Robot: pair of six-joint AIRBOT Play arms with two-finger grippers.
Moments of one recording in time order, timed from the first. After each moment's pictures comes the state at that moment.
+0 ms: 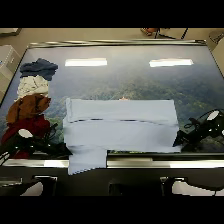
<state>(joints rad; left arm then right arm) 0.19 -1.17 0.43 0.86 -1.28 -1.11 -0.49 -1.47 0.88 -1.38 1.47 1.43</state>
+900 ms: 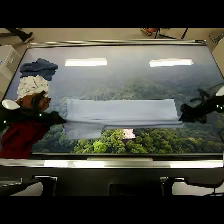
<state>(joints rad) 0.18 -1.32 0.97 0.87 -1.29 -1.19 -0.38 -1.53 1.33 -1.30 1.47 1.51</state>
